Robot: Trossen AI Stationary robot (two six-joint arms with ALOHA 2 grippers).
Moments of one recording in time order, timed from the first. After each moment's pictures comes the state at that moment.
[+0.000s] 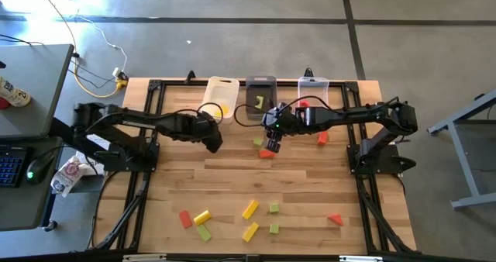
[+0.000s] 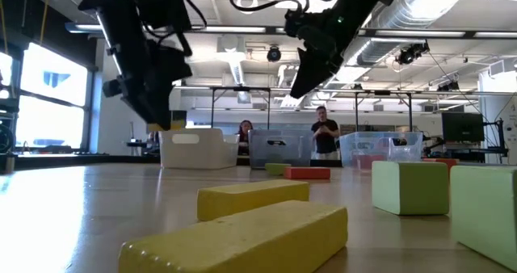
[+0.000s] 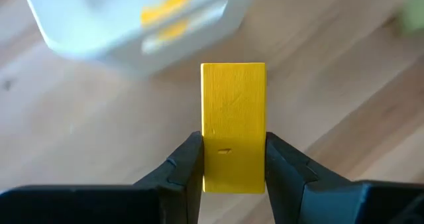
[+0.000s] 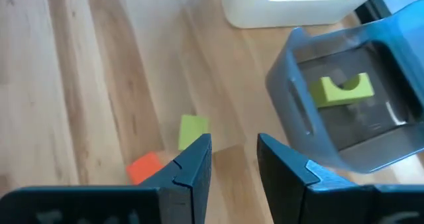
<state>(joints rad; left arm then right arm) 0.23 1.36 0.79 -0.64 -0.37 -0.73 -0.08 1.59 1.16 -0.50 0.24 0.11</state>
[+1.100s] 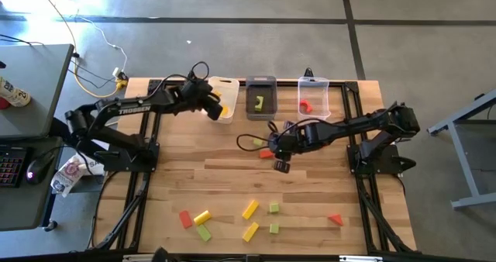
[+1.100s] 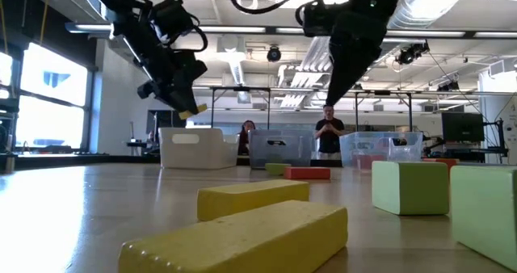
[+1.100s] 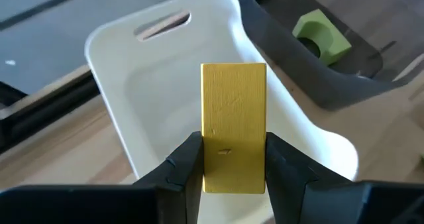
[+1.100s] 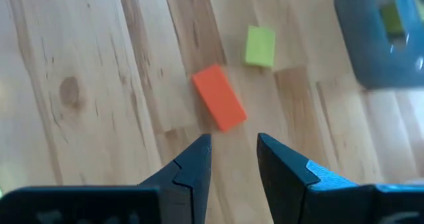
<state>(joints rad) 0.67 1.35 0.80 -0.29 -0.19 -0.27 0.10 1.59 1.16 -0.74 0.23 0.29</state>
